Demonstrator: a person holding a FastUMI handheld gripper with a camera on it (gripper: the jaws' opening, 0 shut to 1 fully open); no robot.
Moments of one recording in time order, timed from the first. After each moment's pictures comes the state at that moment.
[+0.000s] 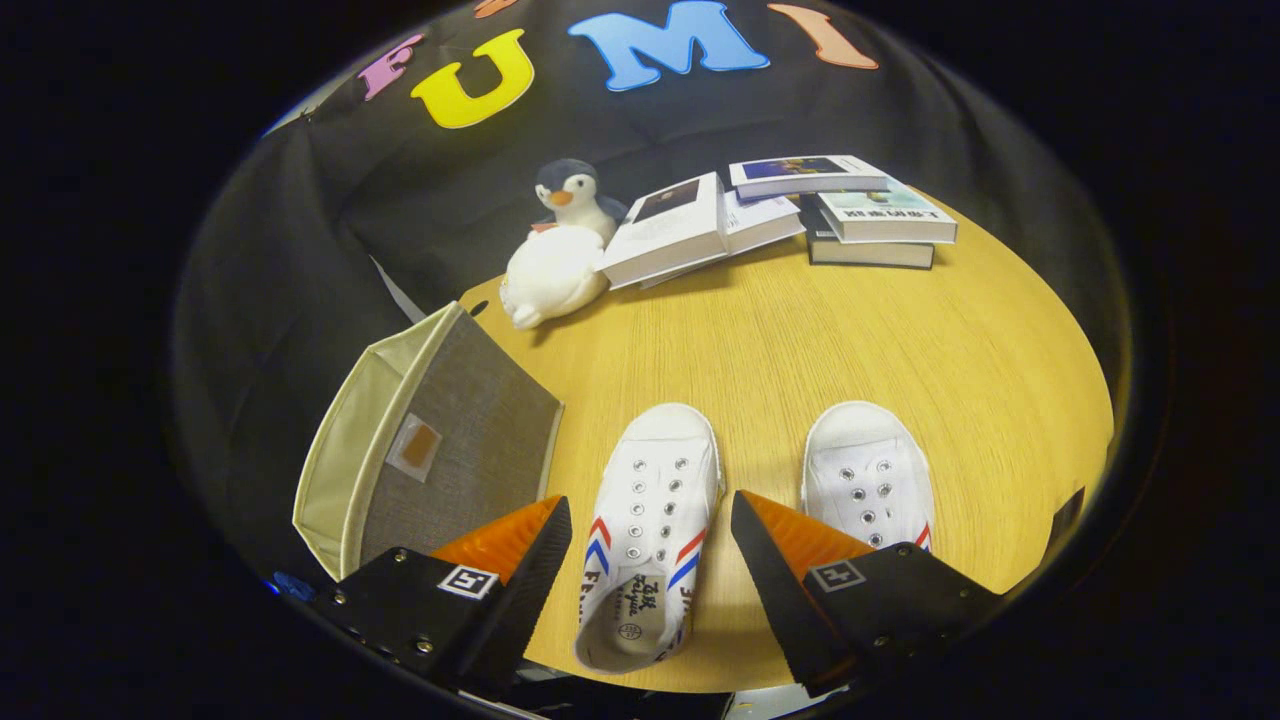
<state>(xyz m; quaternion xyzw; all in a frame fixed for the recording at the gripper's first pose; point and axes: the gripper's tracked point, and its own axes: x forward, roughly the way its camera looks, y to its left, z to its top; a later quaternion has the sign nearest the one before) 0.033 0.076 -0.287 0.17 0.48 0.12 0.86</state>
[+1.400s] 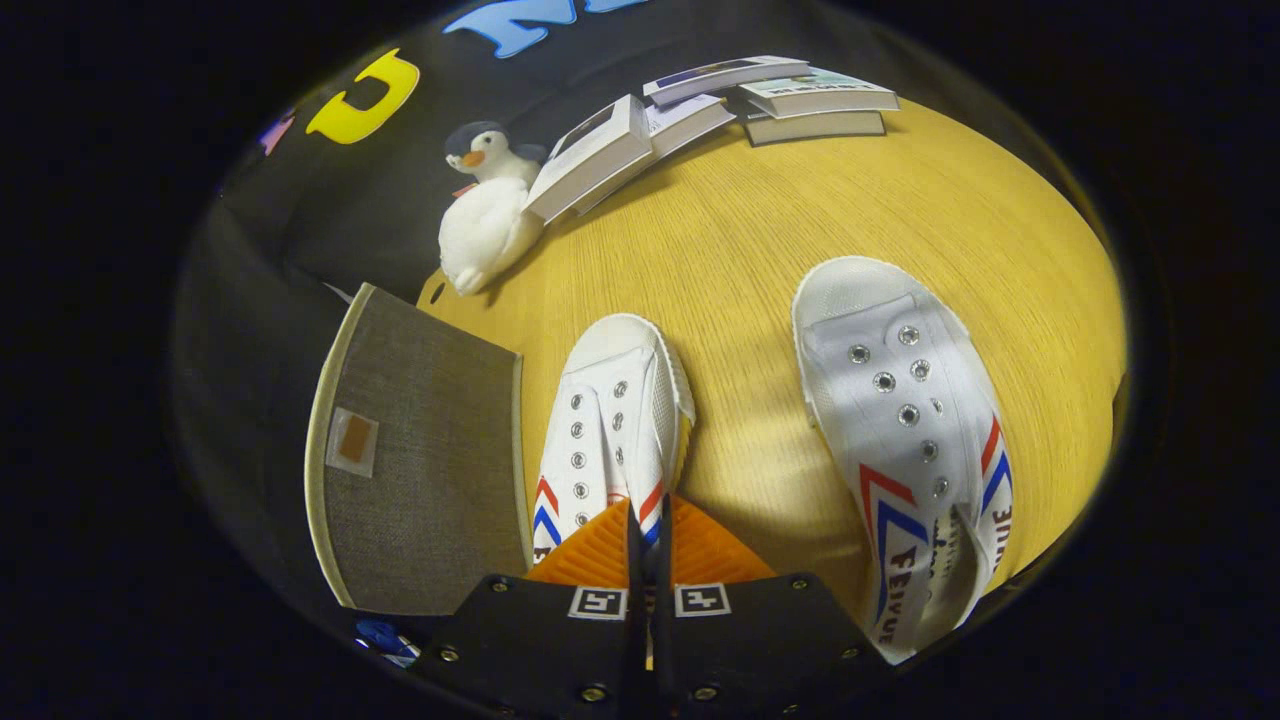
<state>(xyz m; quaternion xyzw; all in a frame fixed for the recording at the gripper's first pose) 0.005 0.094 -0.323 0.29 0.55 0.09 0.78</state>
